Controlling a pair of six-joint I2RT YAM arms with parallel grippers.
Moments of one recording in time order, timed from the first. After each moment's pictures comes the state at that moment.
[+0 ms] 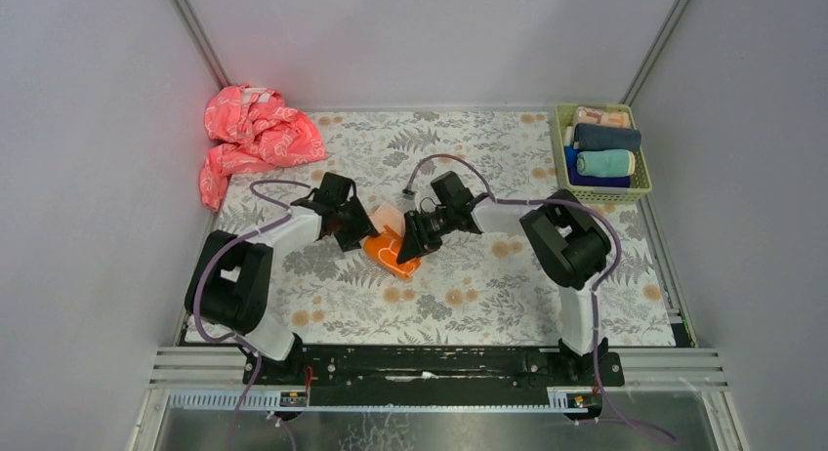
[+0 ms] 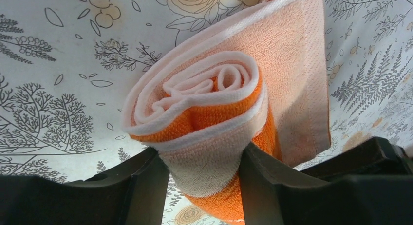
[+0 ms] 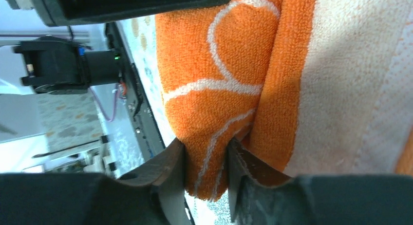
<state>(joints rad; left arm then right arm) -0.29 1.58 0.85 -0.33 0.15 -0.85 0.65 2.05 1.18 -0.05 -0.91 0.42</state>
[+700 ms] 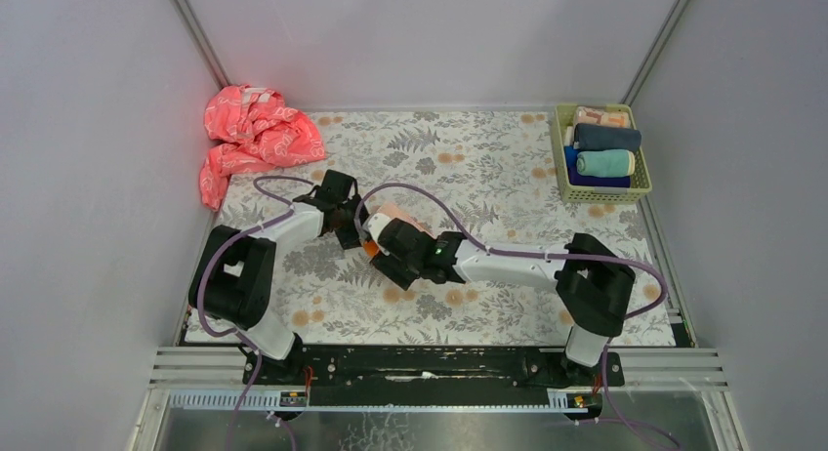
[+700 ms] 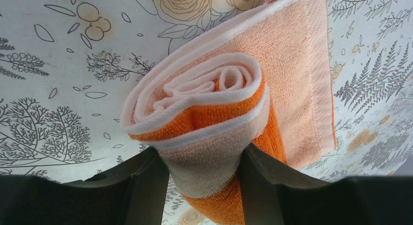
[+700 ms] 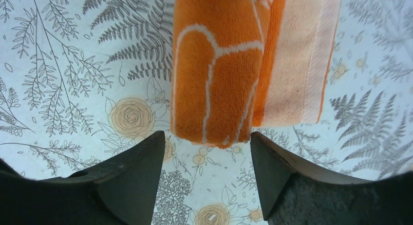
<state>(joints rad) -0.29 1.61 0.88 -0.34 0.16 -0.81 1.10 1.75 1.18 -0.36 0.22 0.04</state>
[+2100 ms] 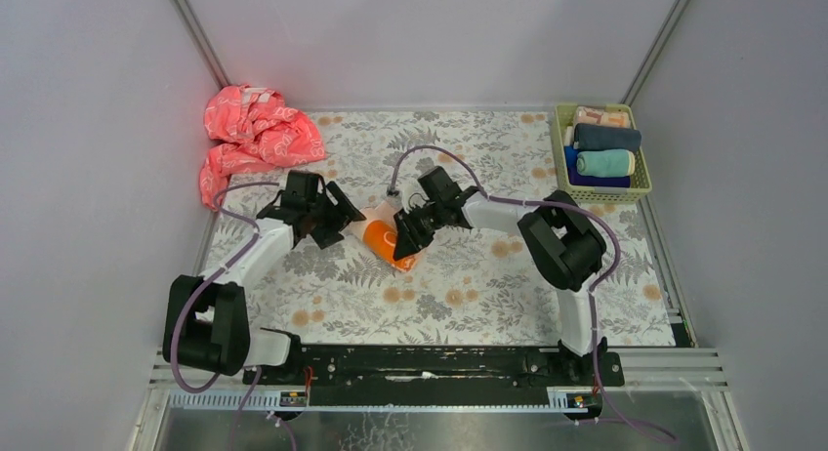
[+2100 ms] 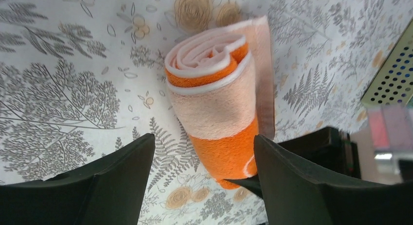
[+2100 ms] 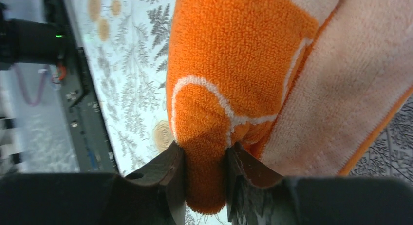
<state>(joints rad) -0.17 1.34 0.81 -0.37 0.21 -0.87 0.73 2.02 1.30 -0.24 -0.68 0.05</state>
